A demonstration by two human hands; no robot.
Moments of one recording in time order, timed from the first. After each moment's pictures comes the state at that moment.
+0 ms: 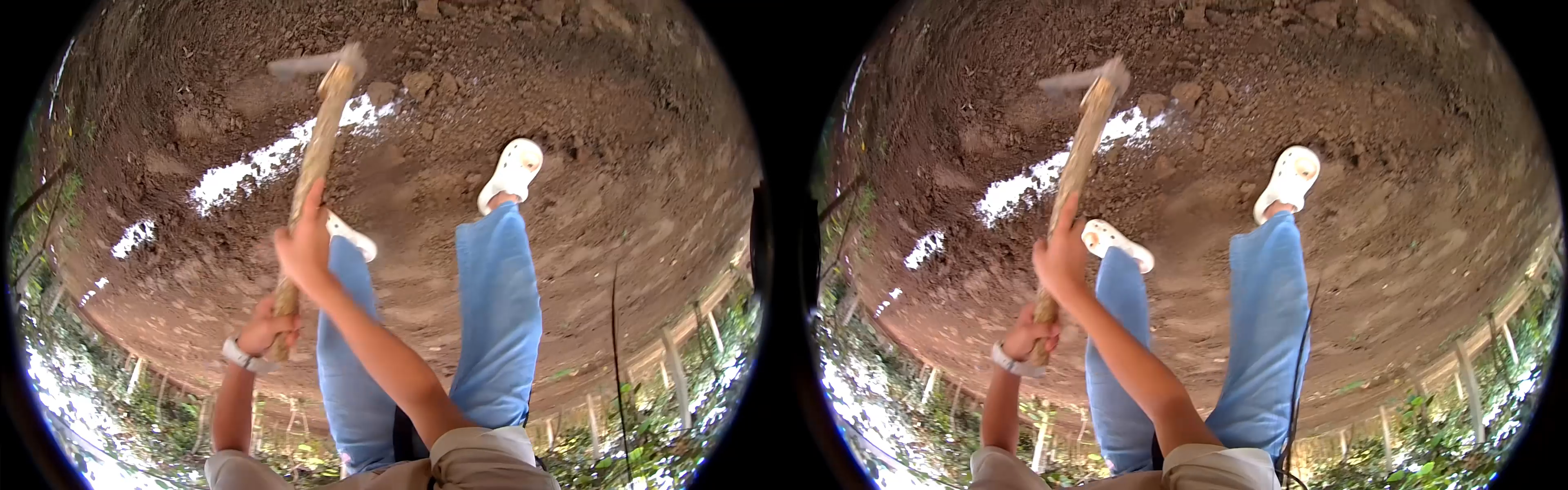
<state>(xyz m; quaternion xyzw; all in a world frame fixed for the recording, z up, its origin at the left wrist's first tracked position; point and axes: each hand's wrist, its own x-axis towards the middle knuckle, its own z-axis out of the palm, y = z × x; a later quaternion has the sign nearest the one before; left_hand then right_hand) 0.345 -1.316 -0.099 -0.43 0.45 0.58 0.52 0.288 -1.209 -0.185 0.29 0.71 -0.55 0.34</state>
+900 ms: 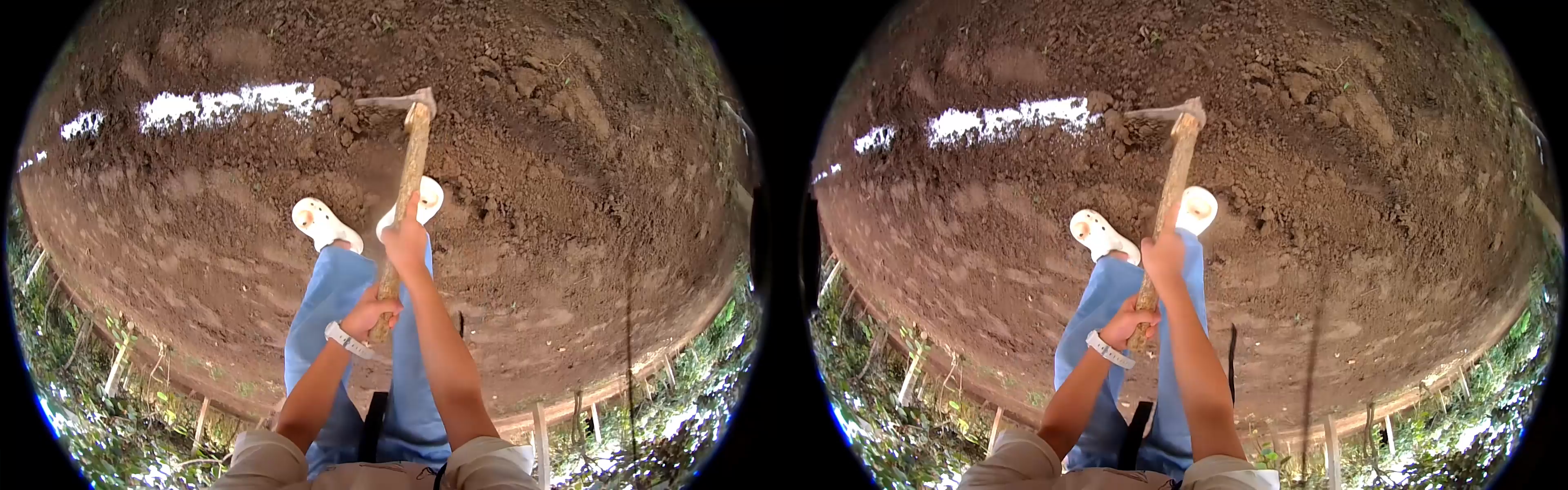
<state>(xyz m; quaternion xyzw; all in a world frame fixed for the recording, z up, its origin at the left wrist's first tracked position) 0.369 -0.907 -0.167 -0.52 0.15 0.77 0.35 0.264 -0.847 -0.245 0.14 0.82 -0.28 0.48</state>
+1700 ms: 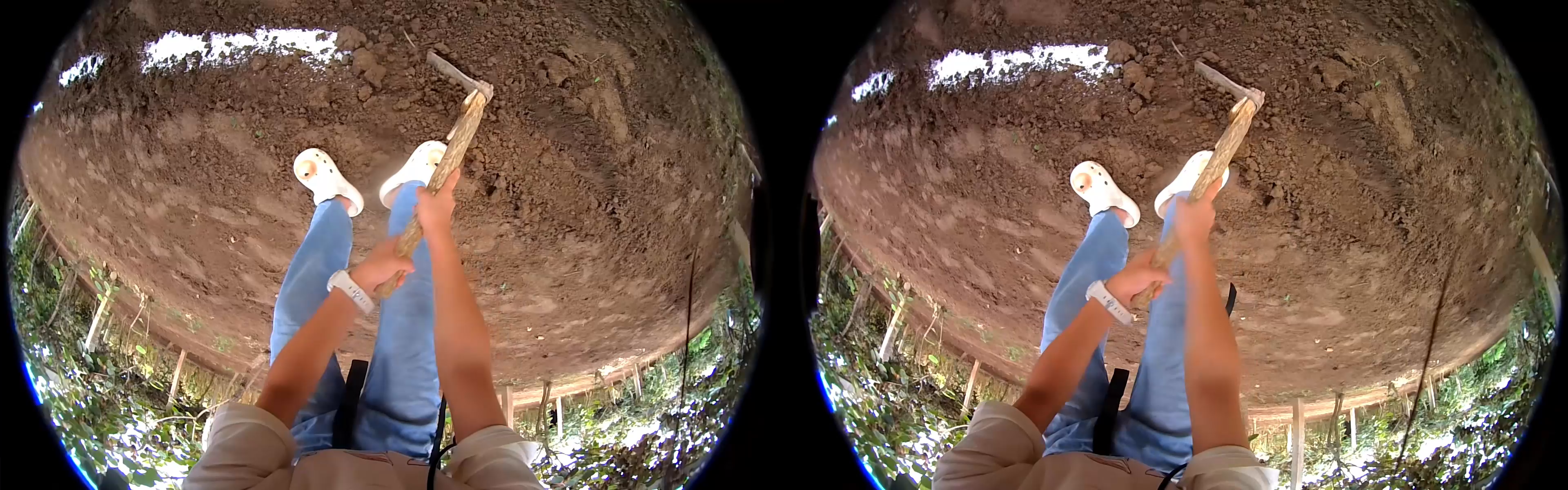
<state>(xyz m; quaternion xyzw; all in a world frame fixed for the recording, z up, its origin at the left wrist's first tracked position) 0.360 -0.908 -0.189 -0.49 0.21 0.75 0.39 0.282 -0.821 -0.289 0.27 0.81 -0.29 0.44</state>
